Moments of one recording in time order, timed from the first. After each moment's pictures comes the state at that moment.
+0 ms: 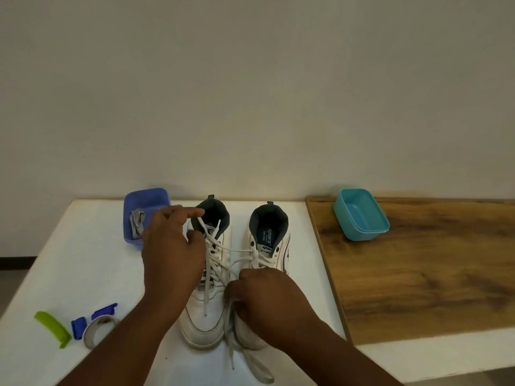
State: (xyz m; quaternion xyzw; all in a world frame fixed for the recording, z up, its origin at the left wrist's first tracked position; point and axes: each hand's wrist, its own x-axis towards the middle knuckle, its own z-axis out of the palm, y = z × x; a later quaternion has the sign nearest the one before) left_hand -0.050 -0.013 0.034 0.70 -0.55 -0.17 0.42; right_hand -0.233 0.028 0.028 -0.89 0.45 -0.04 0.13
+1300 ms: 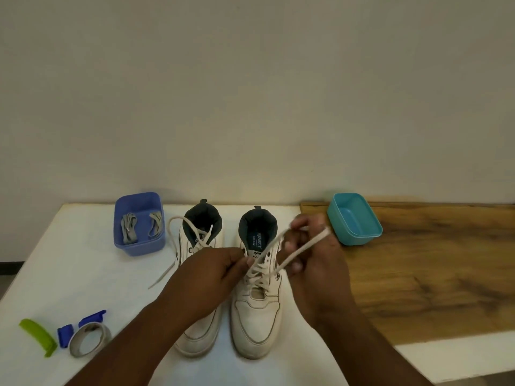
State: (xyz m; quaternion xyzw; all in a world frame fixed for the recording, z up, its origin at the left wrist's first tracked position) left_hand -0.079 -0.006 0.031 0.50 -0.79 -0.28 0.23; right_hand -0.268 0.014 0.091 -0.34 0.40 -0.60 0.60
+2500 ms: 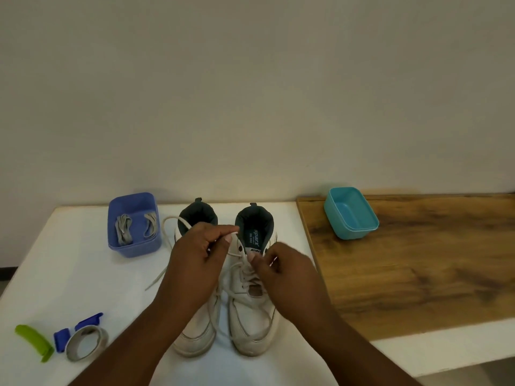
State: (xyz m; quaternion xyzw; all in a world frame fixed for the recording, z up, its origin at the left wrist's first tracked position) left_hand -0.085 -0.008 0.036 0.56 -0.66 -0.28 0.41; right_hand -0.266 0.016 0.042 -0.62 0.70 -0.21 0.29
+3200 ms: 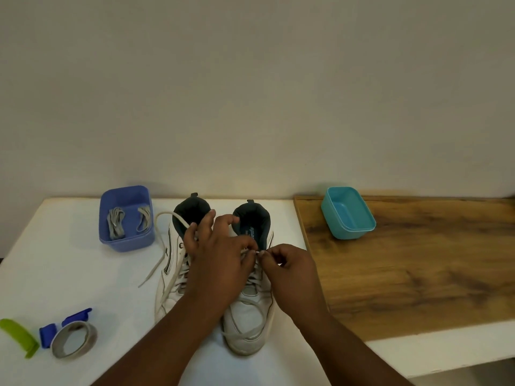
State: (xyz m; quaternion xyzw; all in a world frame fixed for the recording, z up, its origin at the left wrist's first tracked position) left_hand -0.125 -0.021 0.005 0.64 -0.73 -0.08 0.21; right_hand -0.277 0.003 0.002 -0.55 0.69 -0.36 0.32
